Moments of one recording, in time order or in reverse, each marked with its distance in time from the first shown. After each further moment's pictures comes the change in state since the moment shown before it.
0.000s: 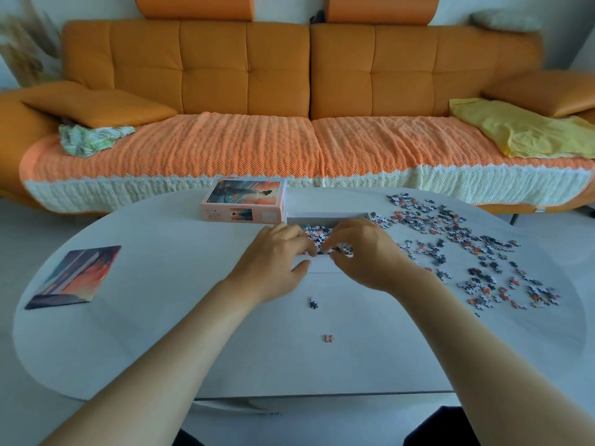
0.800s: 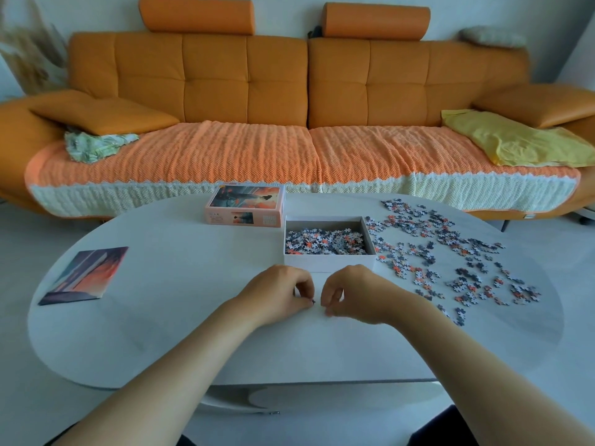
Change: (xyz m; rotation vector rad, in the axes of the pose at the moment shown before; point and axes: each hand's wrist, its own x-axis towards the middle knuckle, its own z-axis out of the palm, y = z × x) left_hand -0.029 0.022 0.010 -0.210 -0.344 -0.285; right_hand -0.040 -0.026 0.005 0.114 -0.459 0.235
